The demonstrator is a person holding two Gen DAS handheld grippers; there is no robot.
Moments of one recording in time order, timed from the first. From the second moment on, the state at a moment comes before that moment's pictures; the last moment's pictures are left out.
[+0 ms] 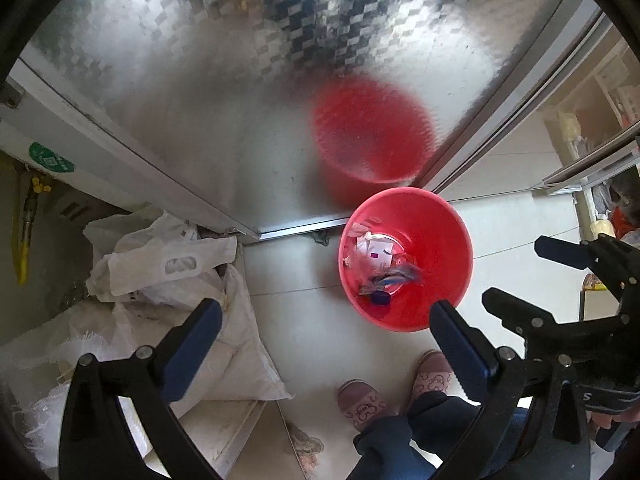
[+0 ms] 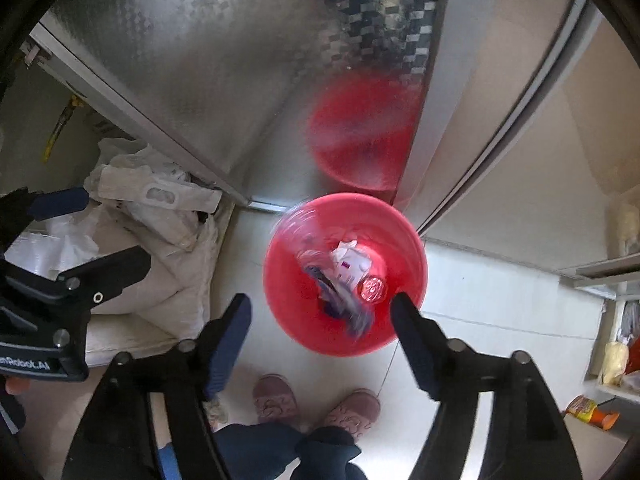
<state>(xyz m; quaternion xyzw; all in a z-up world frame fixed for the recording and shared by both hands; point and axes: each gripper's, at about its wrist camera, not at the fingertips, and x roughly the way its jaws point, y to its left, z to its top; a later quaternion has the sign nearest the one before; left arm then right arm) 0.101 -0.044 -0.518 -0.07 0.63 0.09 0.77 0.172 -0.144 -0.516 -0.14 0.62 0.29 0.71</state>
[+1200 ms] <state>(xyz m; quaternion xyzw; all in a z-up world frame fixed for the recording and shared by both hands) 0.068 -0.081 -0.078 -0.09 0.50 0.14 0.85 0.171 -0.200 -0.099 -0.11 0.51 0.36 0.77</state>
